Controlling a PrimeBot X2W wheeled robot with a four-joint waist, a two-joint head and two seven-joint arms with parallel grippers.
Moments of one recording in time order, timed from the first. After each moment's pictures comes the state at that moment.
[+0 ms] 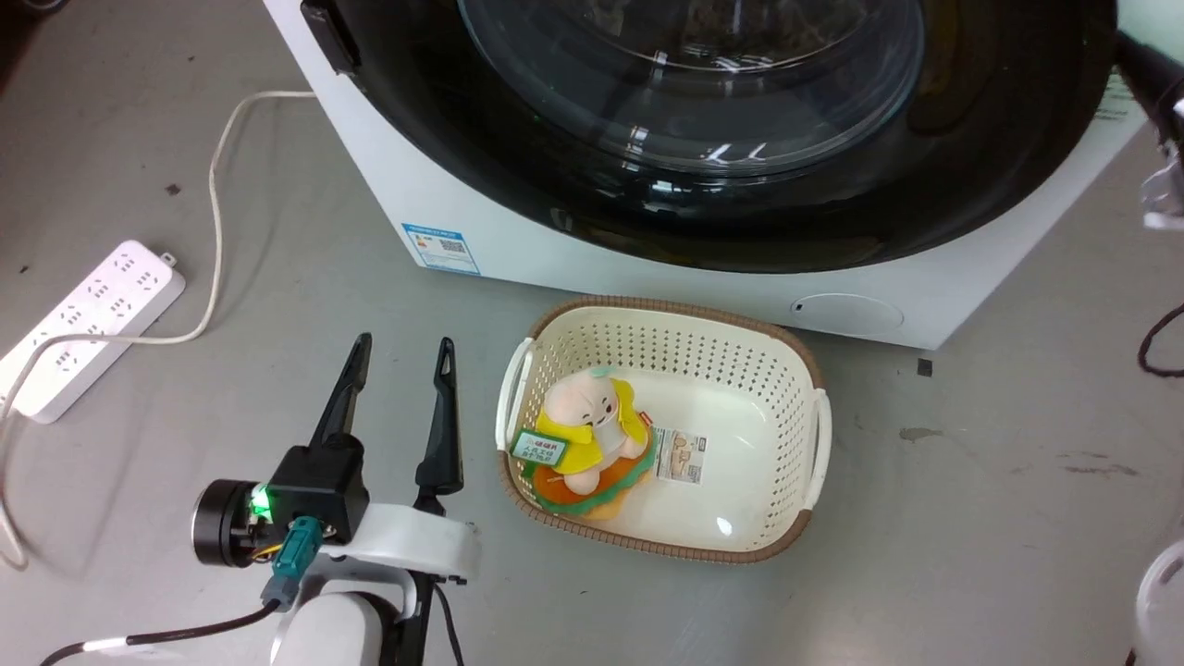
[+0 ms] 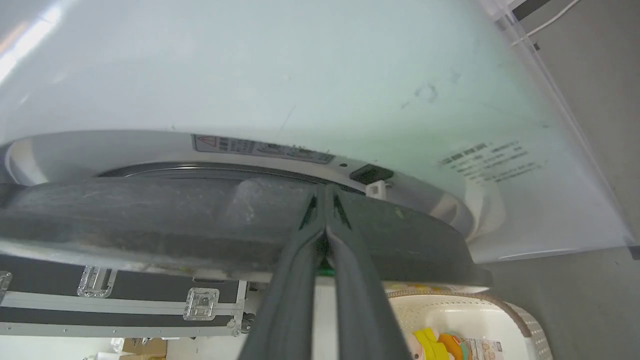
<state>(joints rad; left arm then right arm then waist) -0.17 0.05 -0.13 0.02 -0.08 0.07 -0.19 -1.09 -0.13 -0.57 0.77 0.61 0.13 0.61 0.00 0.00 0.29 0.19</state>
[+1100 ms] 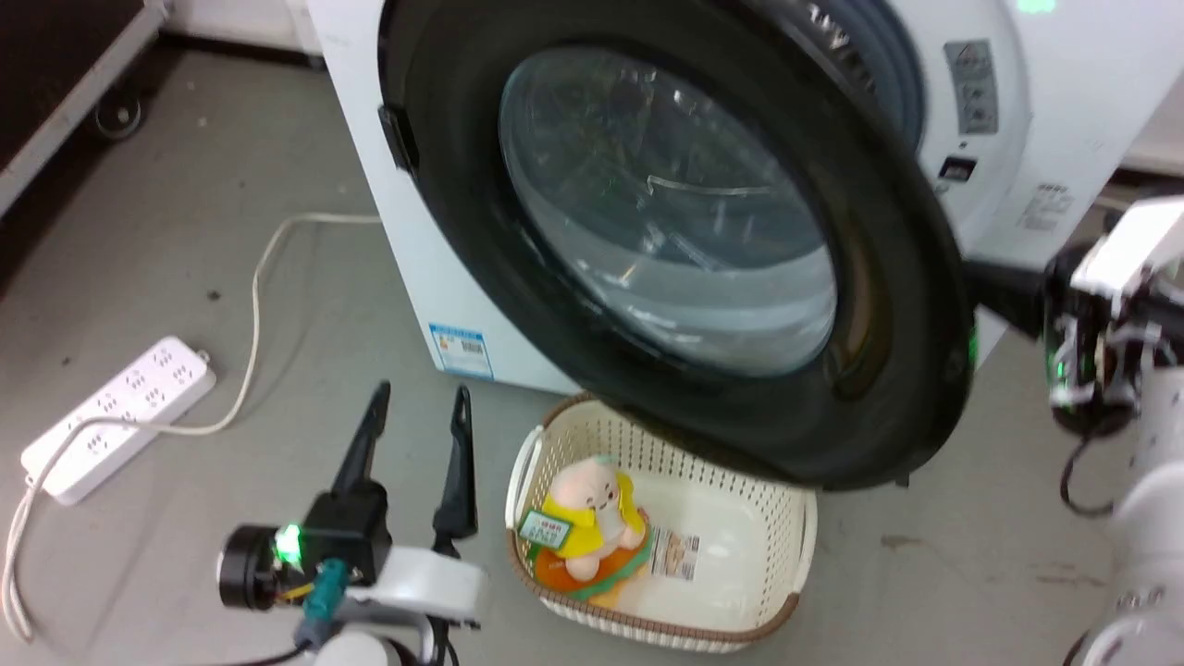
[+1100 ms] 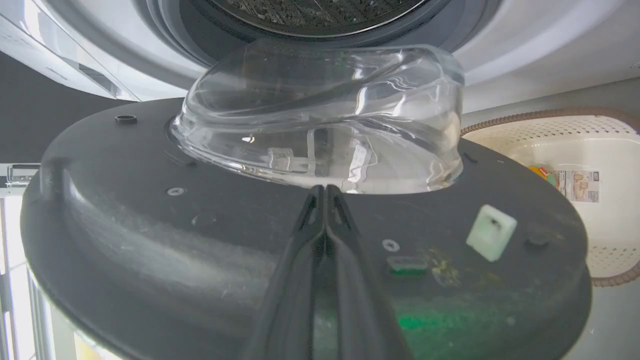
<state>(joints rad) -0.14 0.05 -0.16 0.09 -0.08 0.09 -0.26 -0.97 -0.06 -0.74 0.84 0.68 0.13 1.09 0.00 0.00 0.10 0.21</state>
